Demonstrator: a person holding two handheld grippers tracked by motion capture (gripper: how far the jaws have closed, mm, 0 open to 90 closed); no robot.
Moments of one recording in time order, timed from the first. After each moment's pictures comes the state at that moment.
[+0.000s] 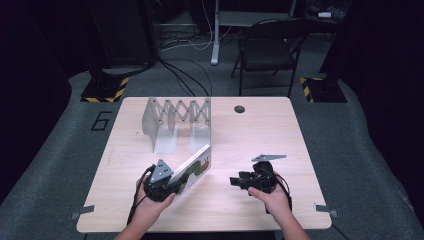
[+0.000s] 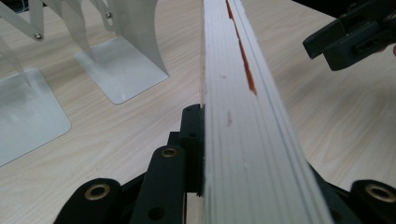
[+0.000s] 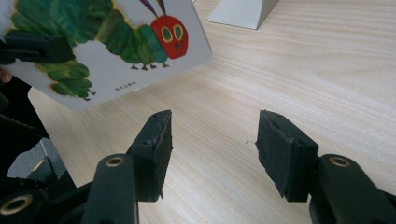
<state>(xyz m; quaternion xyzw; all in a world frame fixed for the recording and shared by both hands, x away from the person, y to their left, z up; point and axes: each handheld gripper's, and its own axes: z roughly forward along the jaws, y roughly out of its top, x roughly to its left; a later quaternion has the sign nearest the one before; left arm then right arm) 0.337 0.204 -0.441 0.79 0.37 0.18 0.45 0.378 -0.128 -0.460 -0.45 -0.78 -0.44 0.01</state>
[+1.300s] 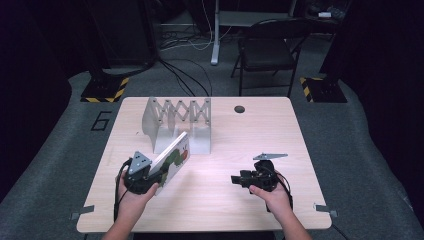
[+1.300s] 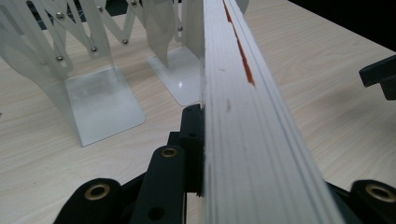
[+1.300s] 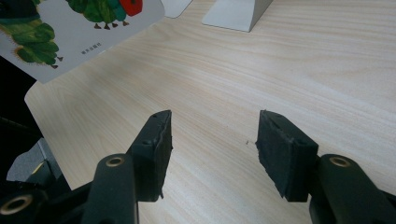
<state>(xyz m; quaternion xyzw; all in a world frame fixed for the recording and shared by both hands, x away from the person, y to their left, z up) 0.340 0.247 -0.418 0.75 0.44 0.22 0.45 0.383 -0.132 -0.461 -0.46 -0.77 -0.44 0.01</state>
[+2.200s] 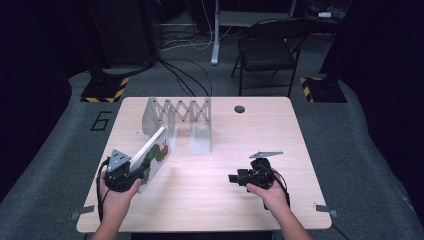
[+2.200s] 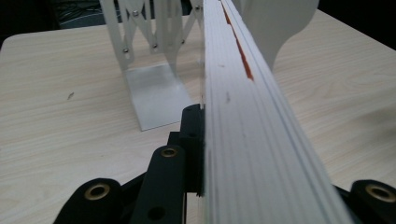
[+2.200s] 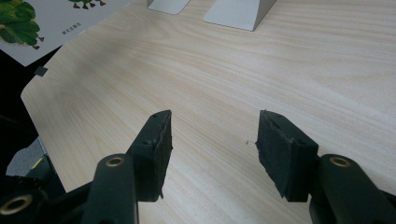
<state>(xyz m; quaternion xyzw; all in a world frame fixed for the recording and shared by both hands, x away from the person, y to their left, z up) 0.340 0.291 -0.416 0.70 0.50 0.25 0.44 0.392 -0.124 -0.464 -0.45 -0.78 -0.43 0.01</state>
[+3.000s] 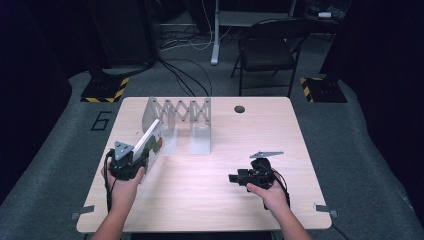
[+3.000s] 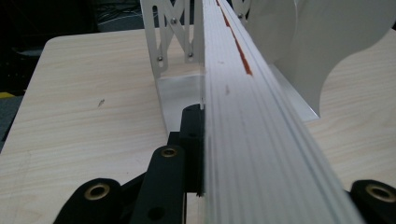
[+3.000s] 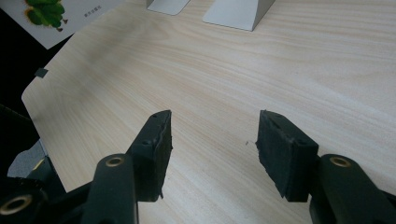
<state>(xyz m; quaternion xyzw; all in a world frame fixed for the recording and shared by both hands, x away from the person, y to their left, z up) 0.376 0.286 -0.422 0.67 0.53 0.29 0.42 0.392 -0.124 -0.464 -0.46 -0.78 -0.43 0.02</state>
